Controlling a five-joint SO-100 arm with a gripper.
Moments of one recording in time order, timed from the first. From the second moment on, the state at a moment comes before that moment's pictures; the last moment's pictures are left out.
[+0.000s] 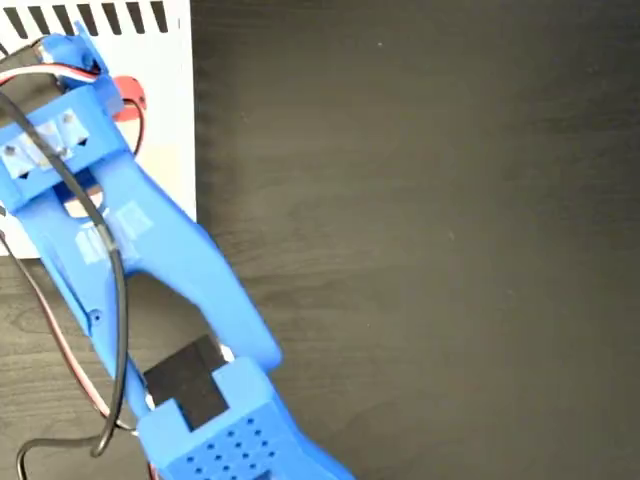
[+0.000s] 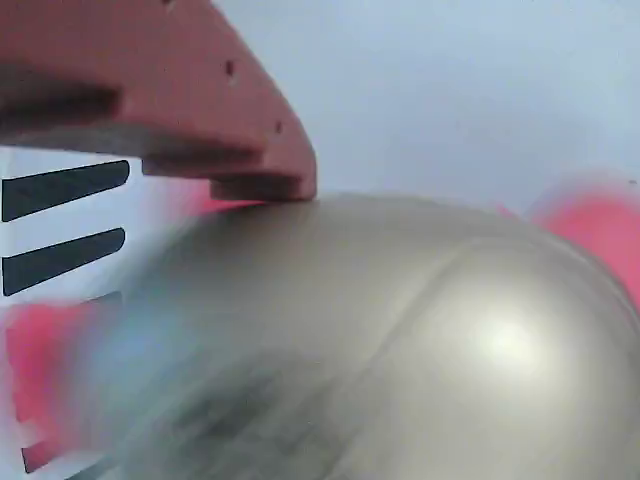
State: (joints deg) arm -22.6 57.6 52.1 87.2 9.8
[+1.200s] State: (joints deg) arm -19.1 78.3 65.0 70.8 5.7
